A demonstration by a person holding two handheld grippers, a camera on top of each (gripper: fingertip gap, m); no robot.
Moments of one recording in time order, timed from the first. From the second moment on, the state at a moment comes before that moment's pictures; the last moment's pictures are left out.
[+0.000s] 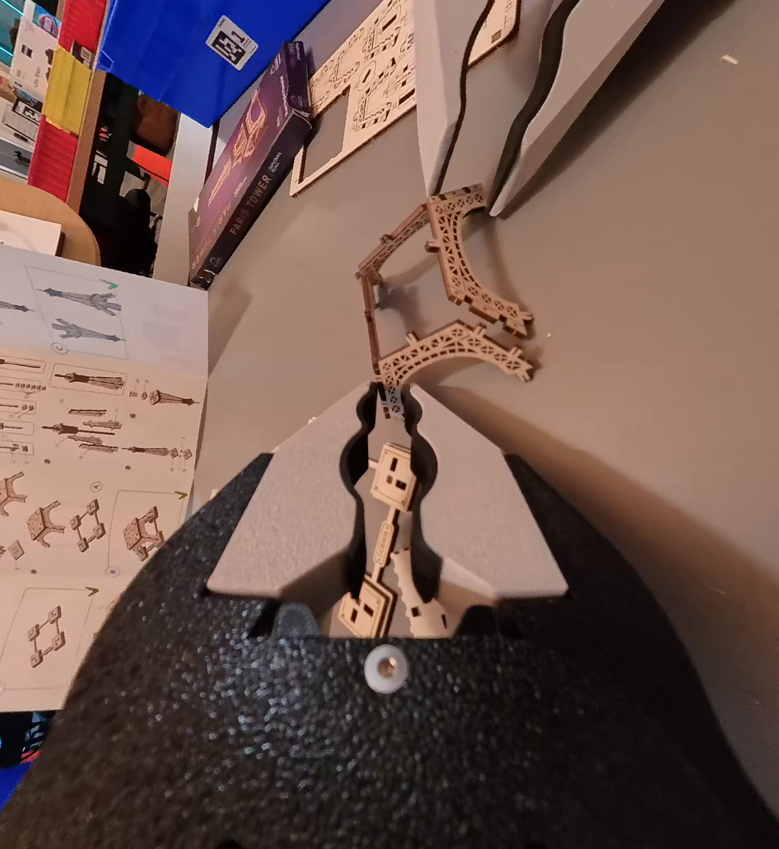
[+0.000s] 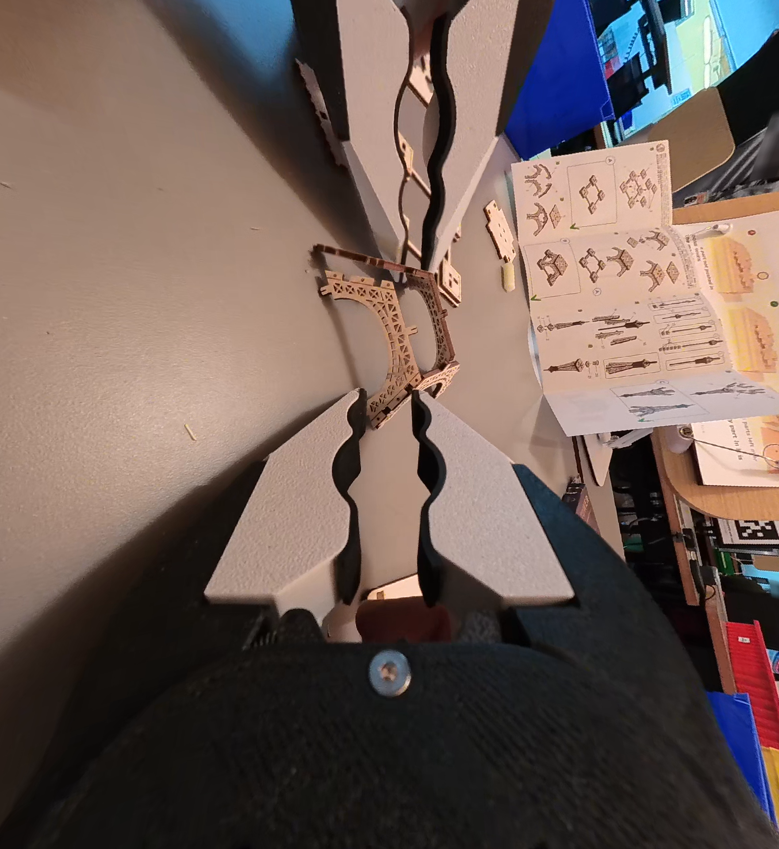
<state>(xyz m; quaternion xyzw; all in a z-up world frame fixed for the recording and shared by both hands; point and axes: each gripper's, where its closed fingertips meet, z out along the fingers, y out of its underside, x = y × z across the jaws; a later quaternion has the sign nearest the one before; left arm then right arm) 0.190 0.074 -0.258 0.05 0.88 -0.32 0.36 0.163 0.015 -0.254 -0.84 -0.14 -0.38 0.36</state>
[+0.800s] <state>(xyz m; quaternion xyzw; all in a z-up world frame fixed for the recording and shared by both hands) 0.185 0.087 -0.244 -0.02 0.87 -0.36 0.32 0.164 0.017 -0.252 -0.83 -0.15 -0.39 0.37</state>
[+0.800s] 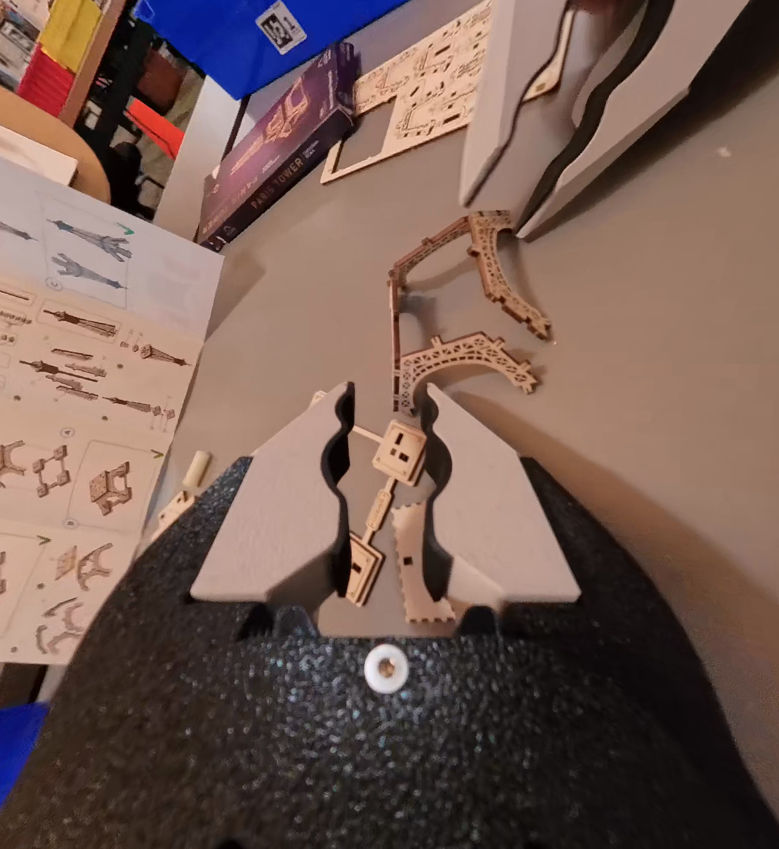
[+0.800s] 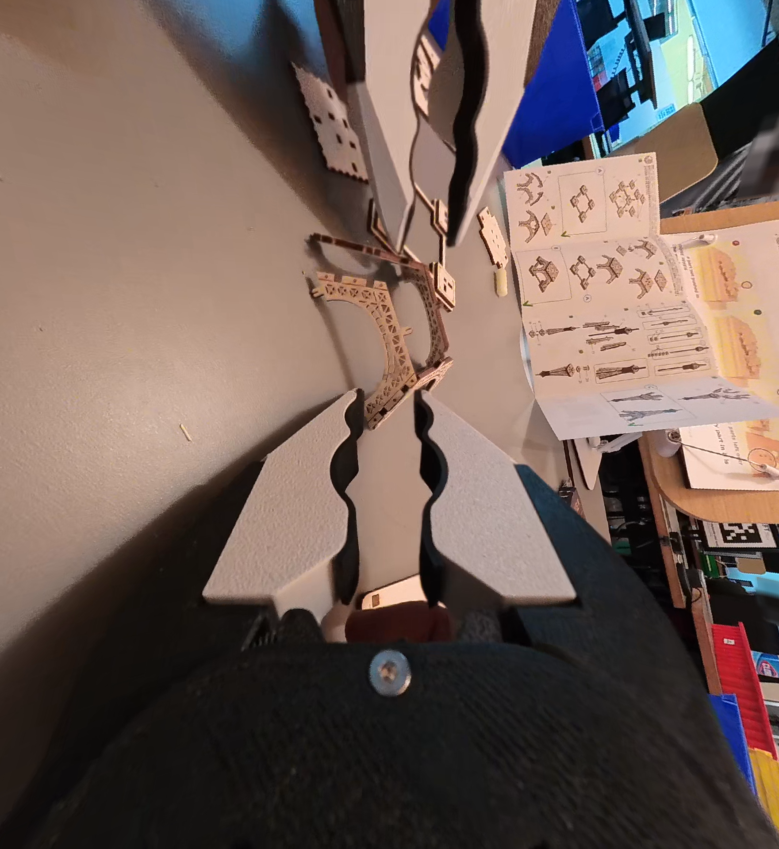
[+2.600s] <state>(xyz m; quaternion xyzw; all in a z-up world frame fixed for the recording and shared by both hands) 0.205 0.051 -0.256 -0.11 0.92 -0.26 0.28 0.178 0.029 -0.248 -0.86 -0.07 -0.27 0.42</state>
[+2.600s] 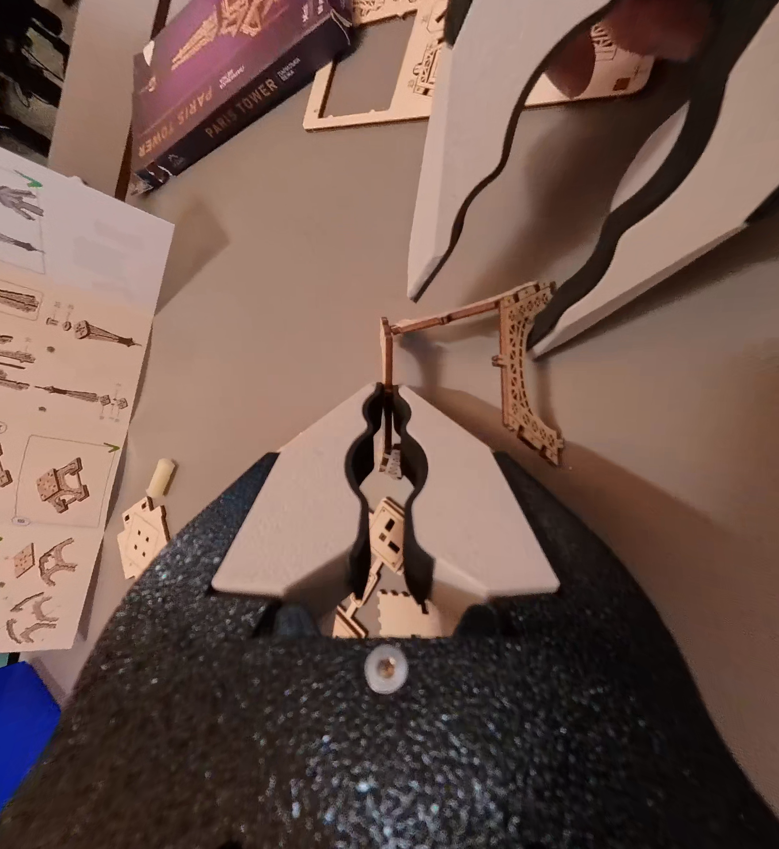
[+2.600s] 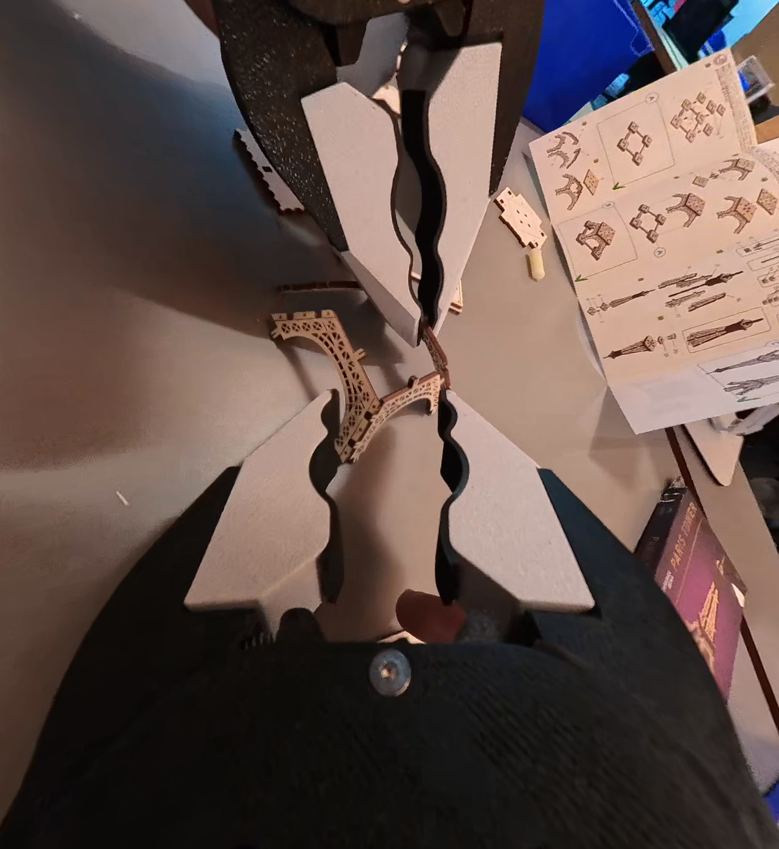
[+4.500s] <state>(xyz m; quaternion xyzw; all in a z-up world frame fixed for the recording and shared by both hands) 0.214 0.042 -0.256 0.20 0.87 -0.41 0.18 0.207 0.033 -0.249 -0.79 -0.28 -0.39 0.37</state>
